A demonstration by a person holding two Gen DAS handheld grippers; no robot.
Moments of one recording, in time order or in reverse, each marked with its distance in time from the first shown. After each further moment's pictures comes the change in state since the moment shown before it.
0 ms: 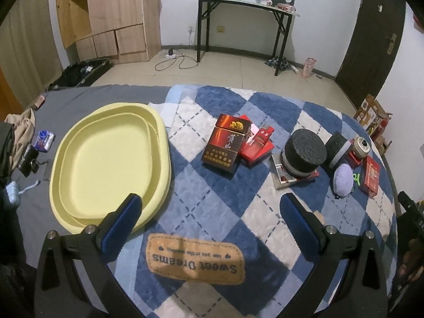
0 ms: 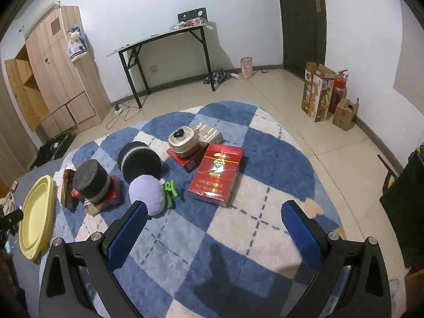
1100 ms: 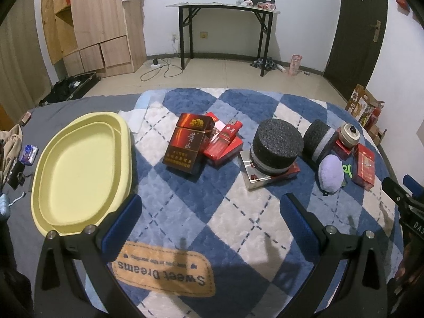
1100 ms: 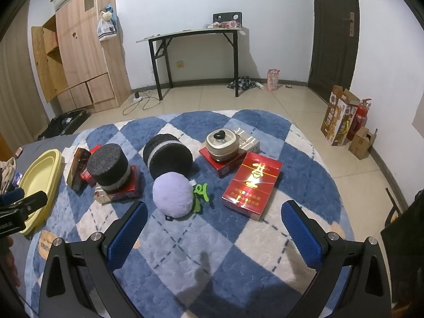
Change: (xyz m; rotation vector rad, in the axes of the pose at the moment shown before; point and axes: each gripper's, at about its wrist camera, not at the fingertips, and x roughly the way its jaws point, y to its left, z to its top) left arm 0.019 -0.053 -0.012 0.070 -0.040 -0.029; right arm 0.022 0.043 -0.002 -0.183 -0.023 0.044
